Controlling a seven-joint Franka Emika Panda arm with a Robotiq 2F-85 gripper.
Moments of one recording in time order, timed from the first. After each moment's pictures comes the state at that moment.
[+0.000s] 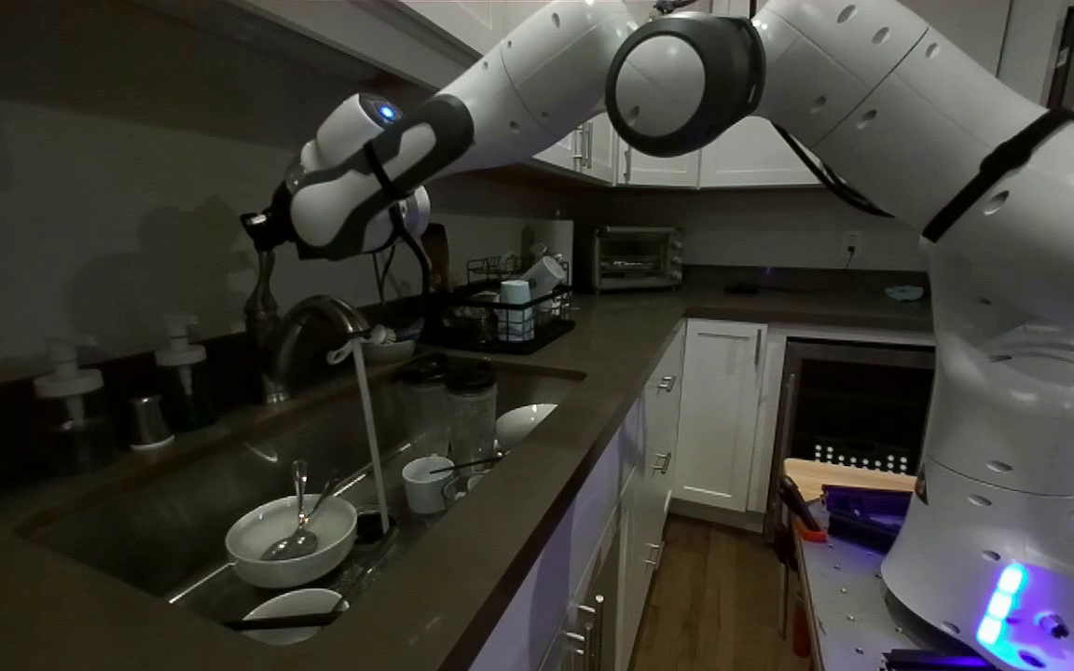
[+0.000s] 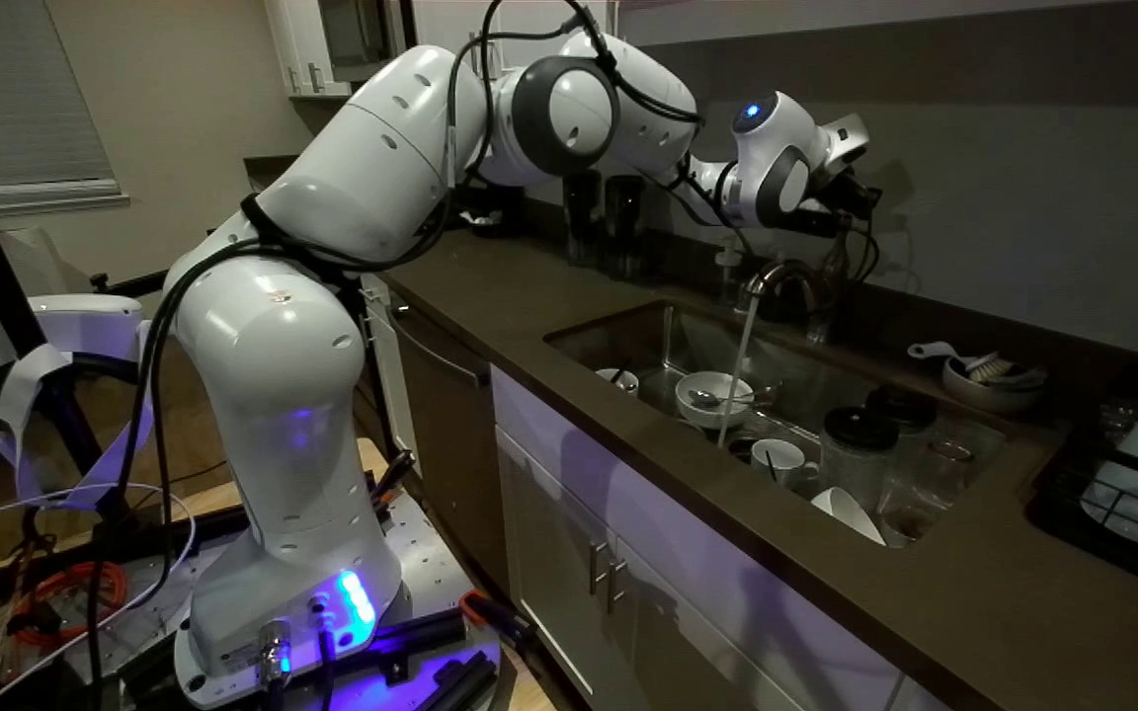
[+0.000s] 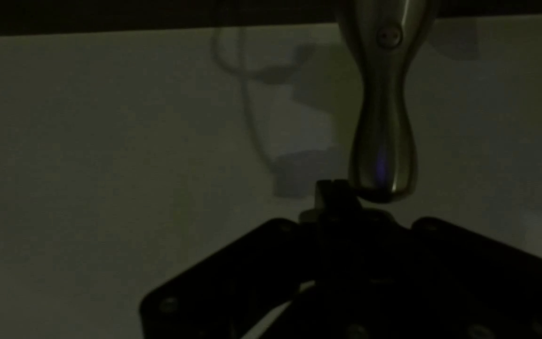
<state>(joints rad) 0.12 0.88 -0.27 -1.18 0.07 3.10 0.13</state>
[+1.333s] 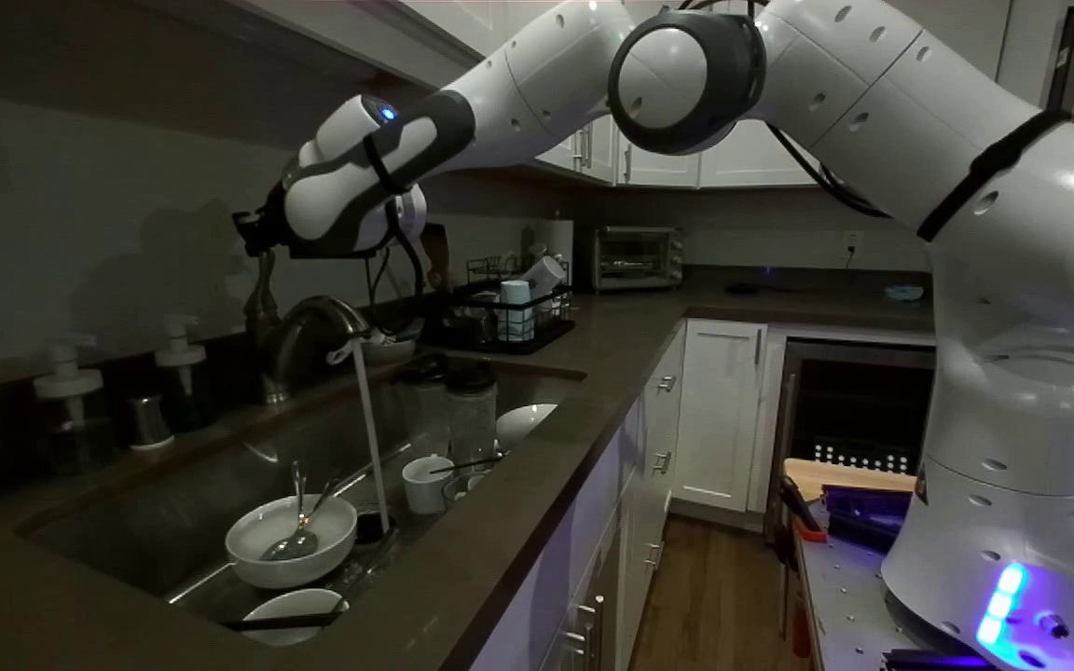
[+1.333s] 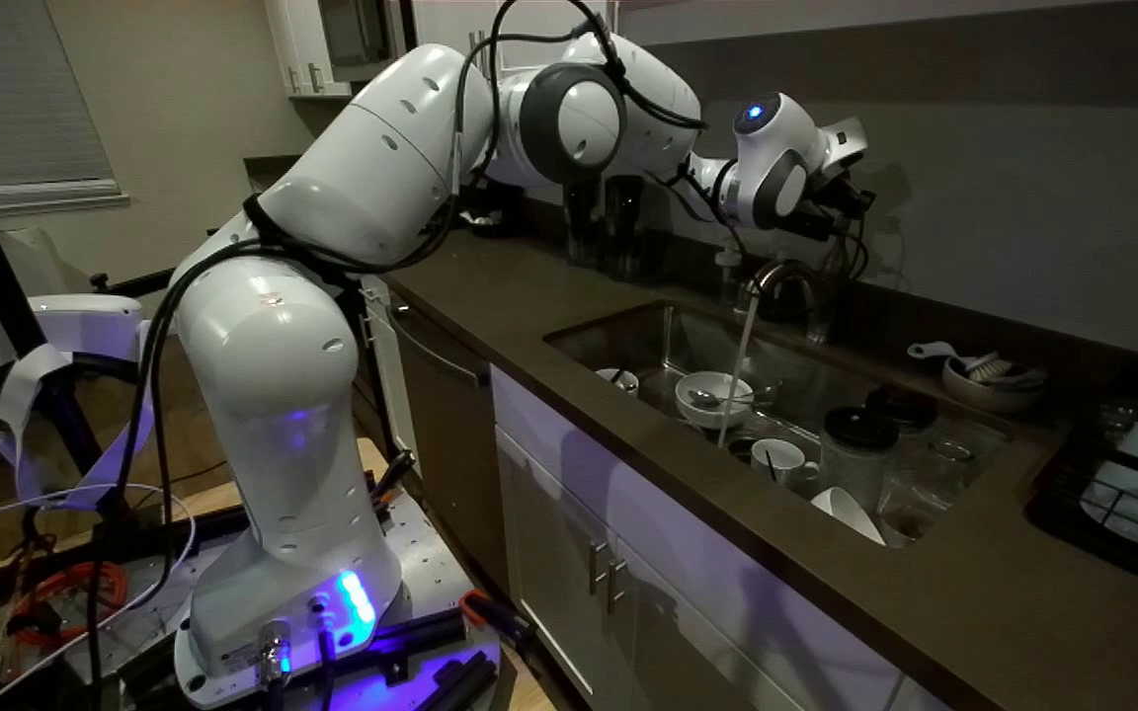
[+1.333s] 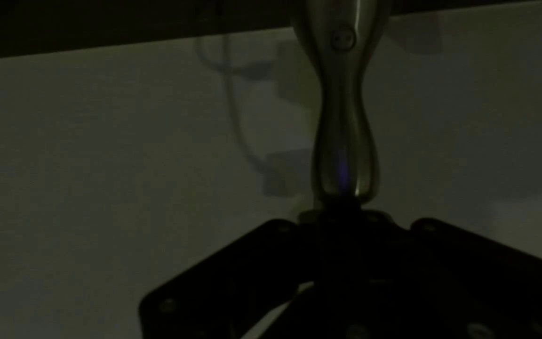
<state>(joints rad) 0.07 0.87 -0.16 -1.17 0.07 3.10 0.13</state>
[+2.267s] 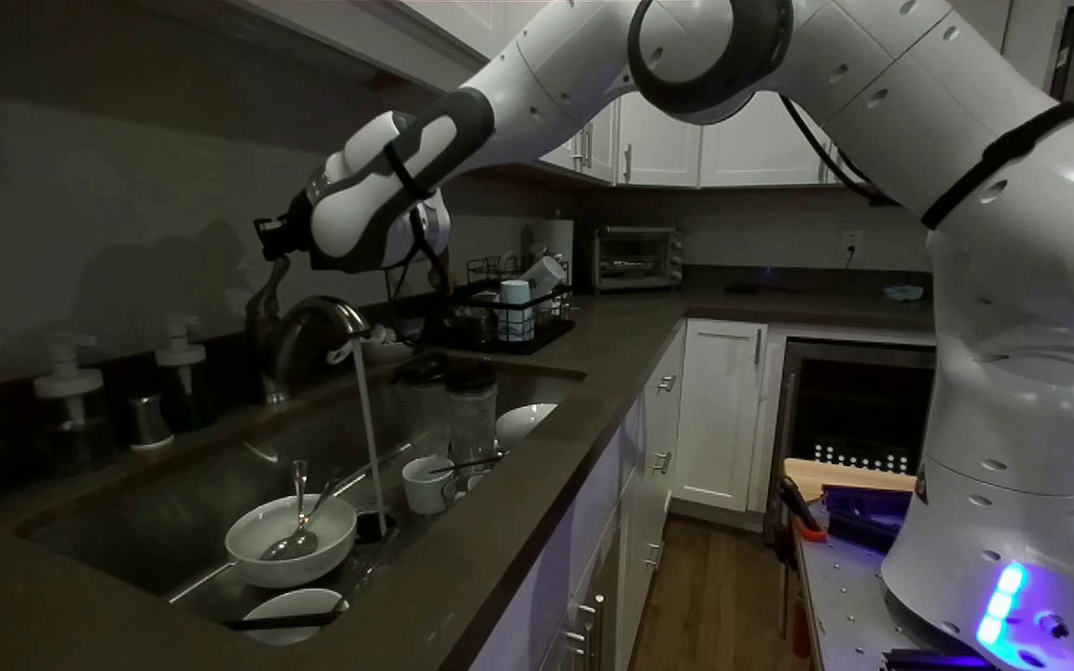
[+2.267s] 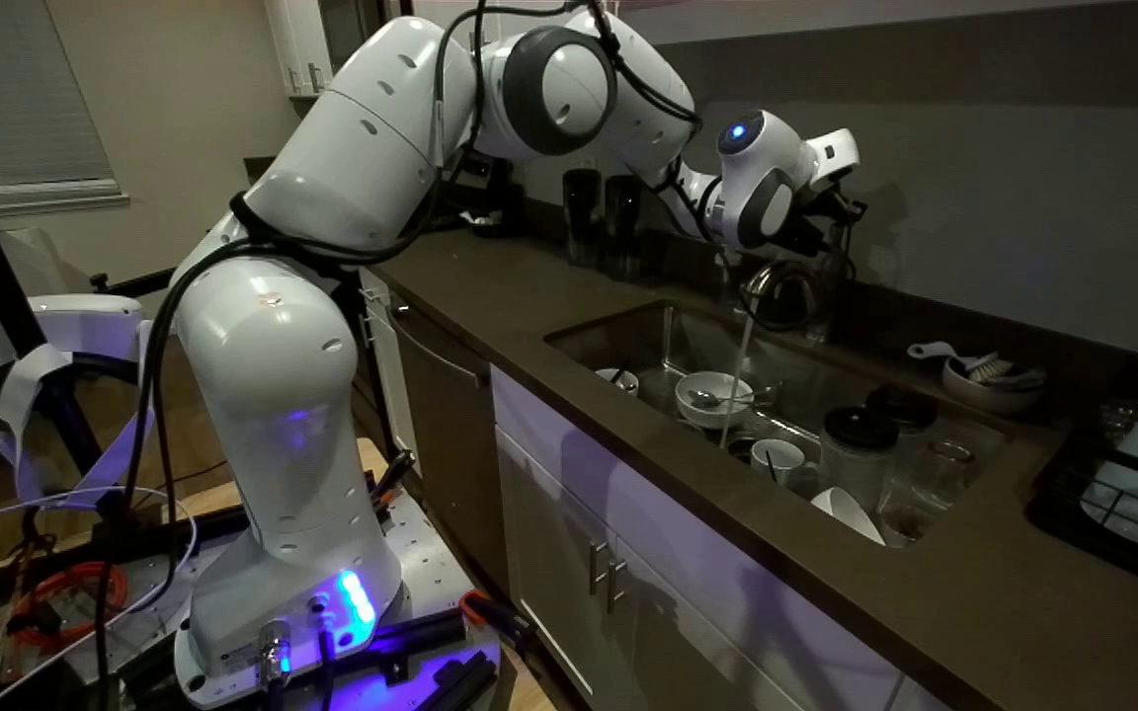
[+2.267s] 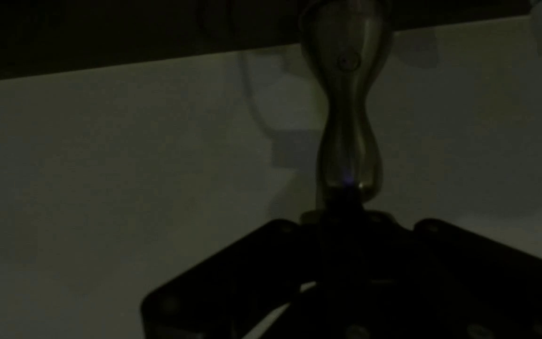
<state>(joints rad) 0.06 0.77 -0.14 -1.41 0.07 3.29 0.13</state>
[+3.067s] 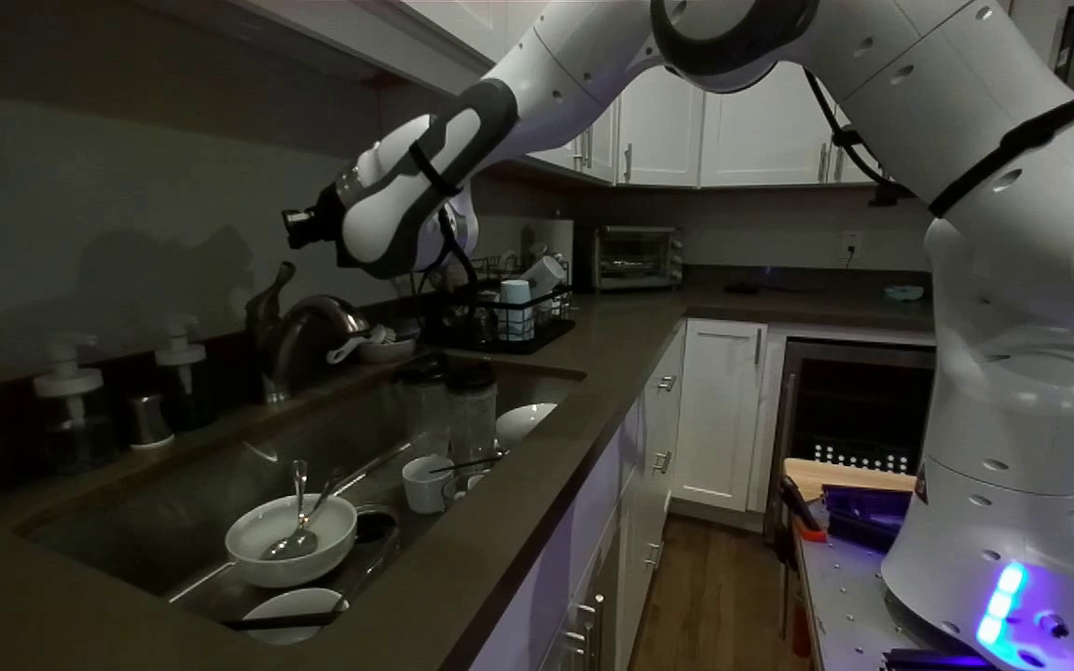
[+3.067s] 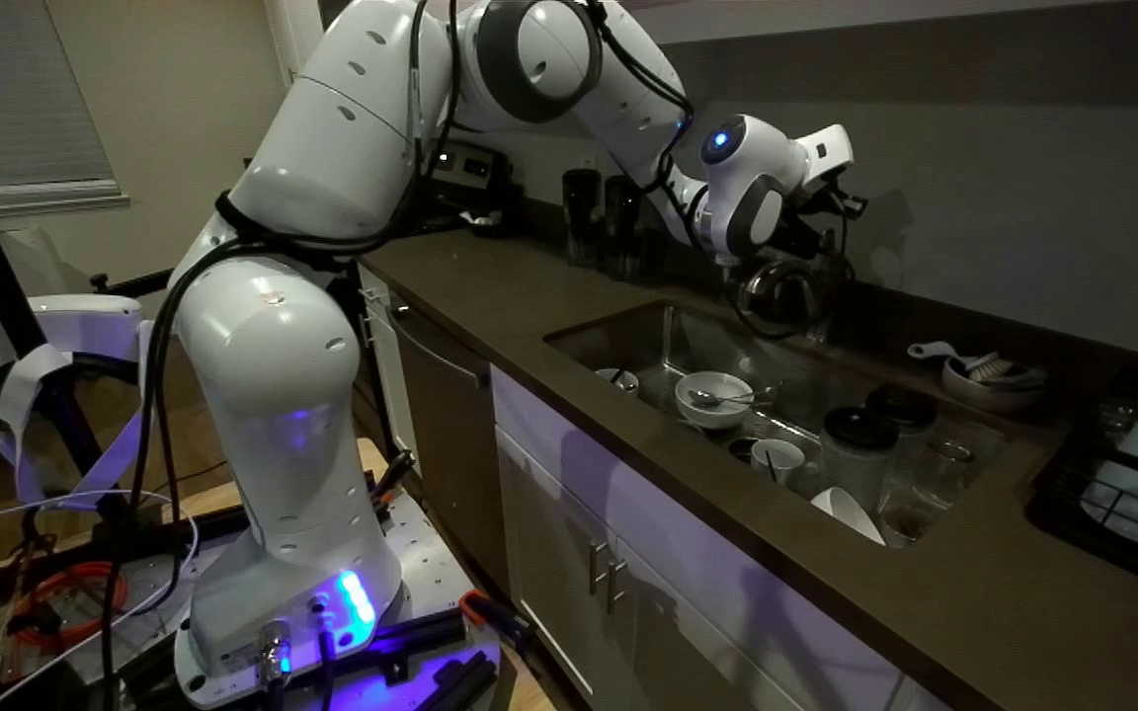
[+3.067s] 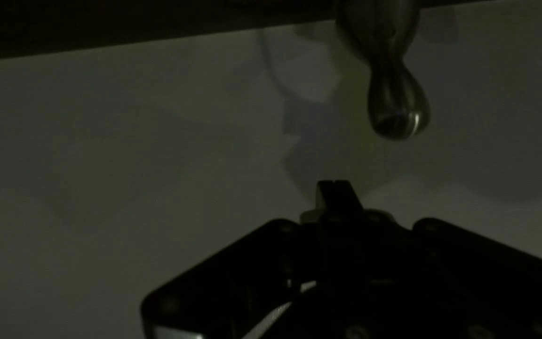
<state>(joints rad) 0.09 0.67 -0.18 -1.61 0.08 3.46 0.13</state>
